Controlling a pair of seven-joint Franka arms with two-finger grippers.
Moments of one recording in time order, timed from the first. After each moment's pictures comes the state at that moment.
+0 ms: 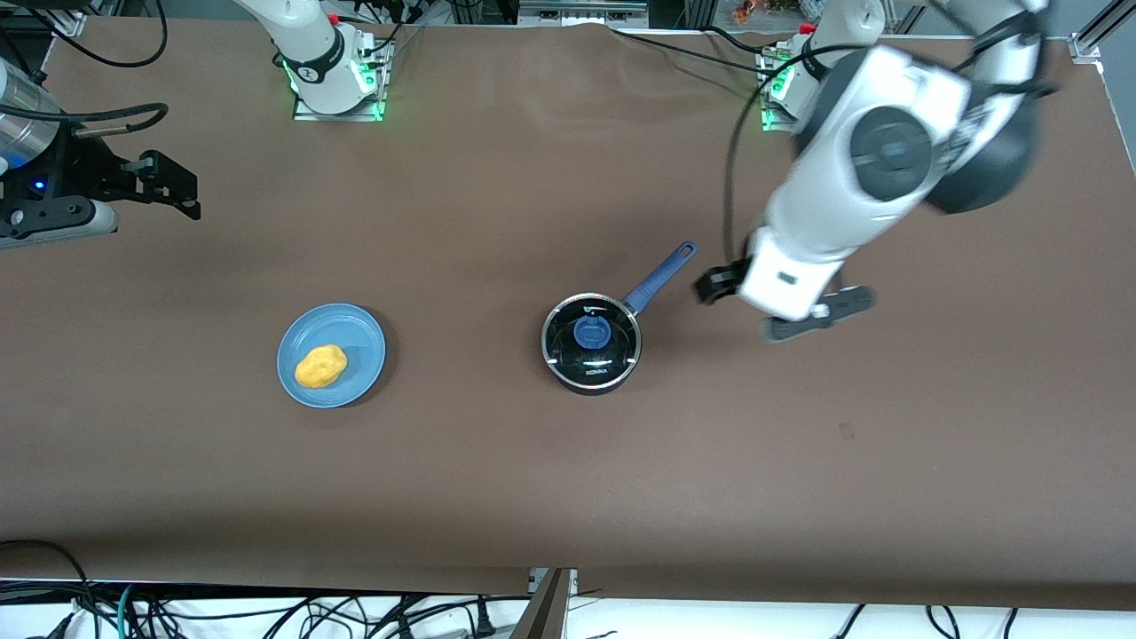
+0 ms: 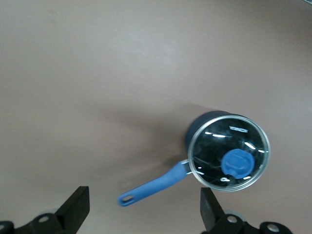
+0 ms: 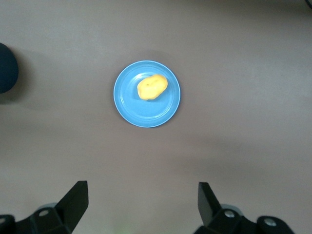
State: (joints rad) left arm -0.39 0.43 -0.08 -1.35 -0.06 1.73 -0.83; right arm 0.13 0.09 -0.02 -1.45 -0.01 1.50 -0.08
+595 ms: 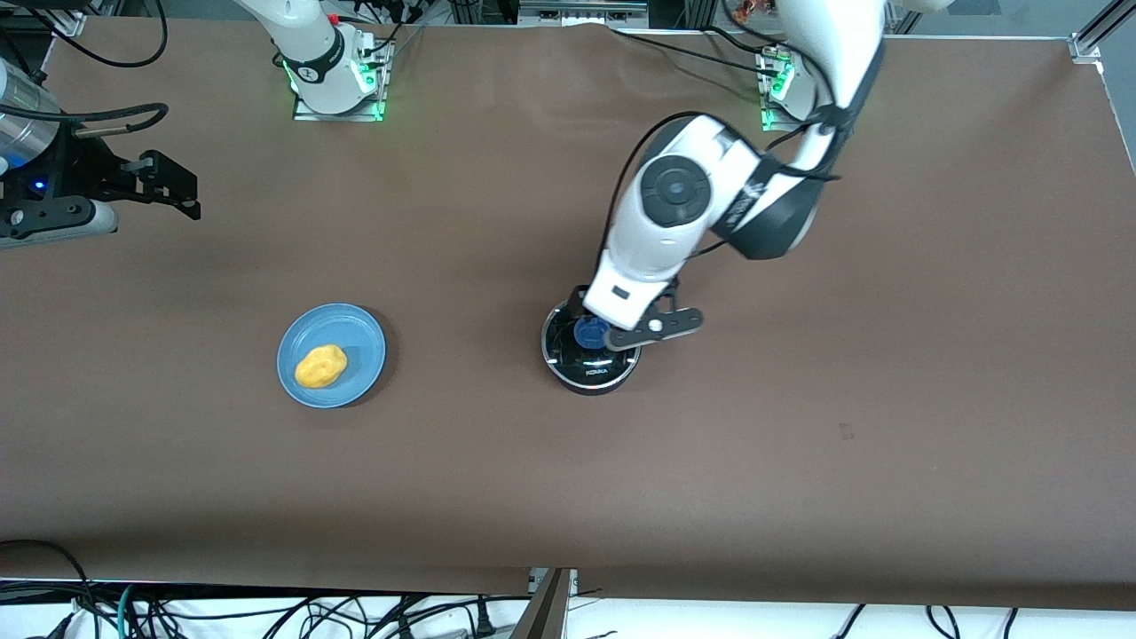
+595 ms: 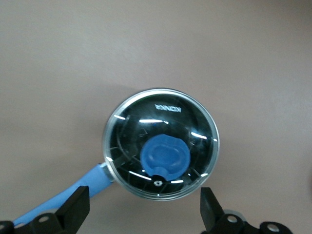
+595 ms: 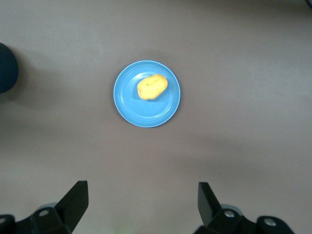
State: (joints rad) left arm -0.58 0.65 -0.08 -1.28 -0.06 1.97 -0.90; right arm 0.13 0.09 -0.02 -1.45 -0.01 1.50 -0.08
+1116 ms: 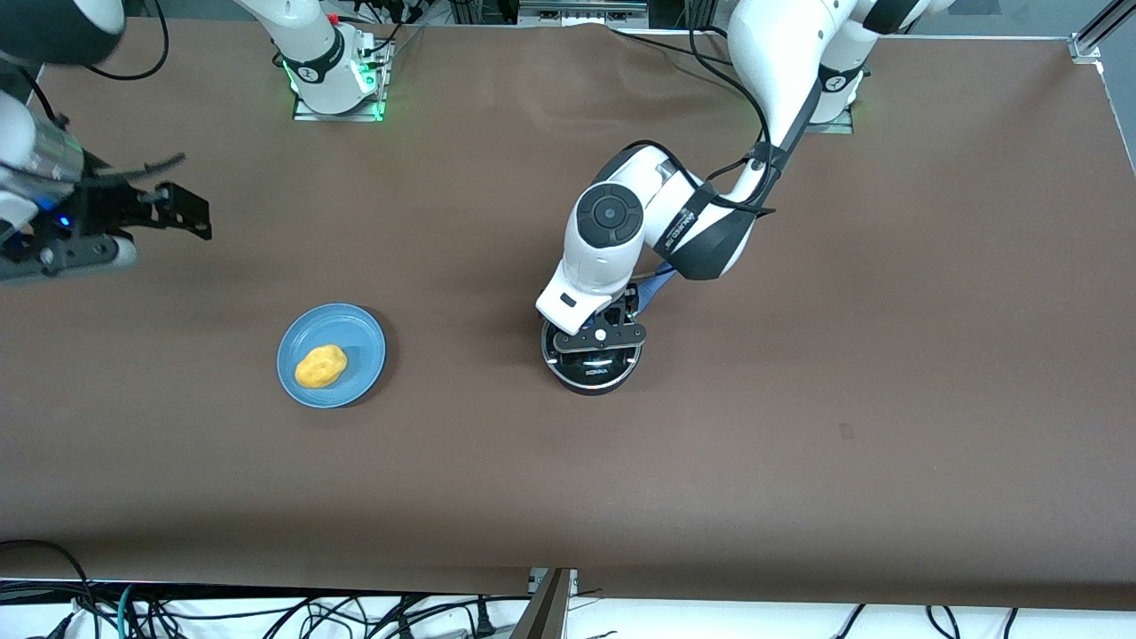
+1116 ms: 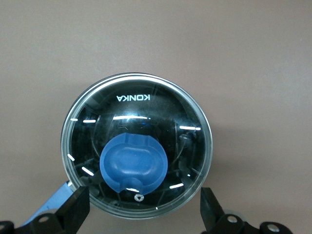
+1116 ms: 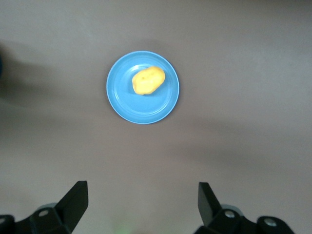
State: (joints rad) left arm -0.63 0.76 -0.08 -1.22 -0.03 2.00 -0.77; right arm 0.12 0.18 -0.02 -1.46 -0.02 1.51 -0.08
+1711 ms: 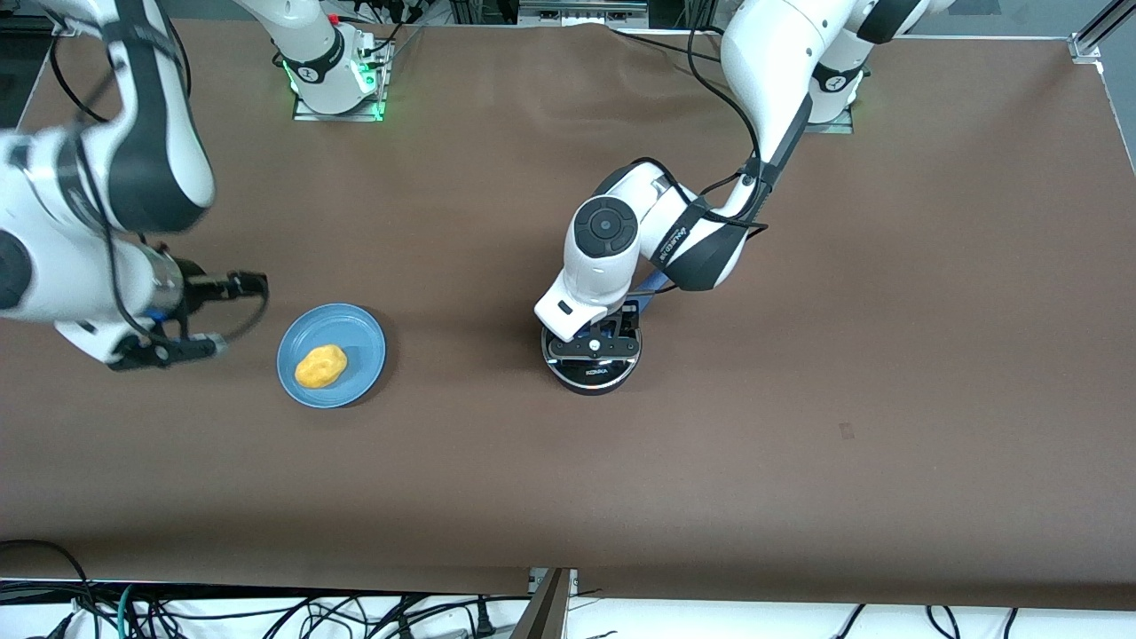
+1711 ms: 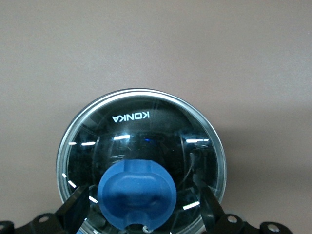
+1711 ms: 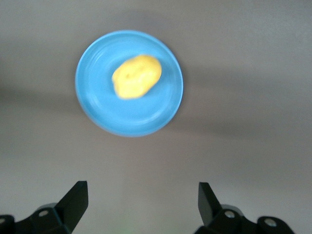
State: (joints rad) left arm -0.63 0.79 -0.08 -1.23 0.03 2.07 -0.71; right arm 0.11 0.44 -0.02 -1.48 -0.02 1.65 -0.01
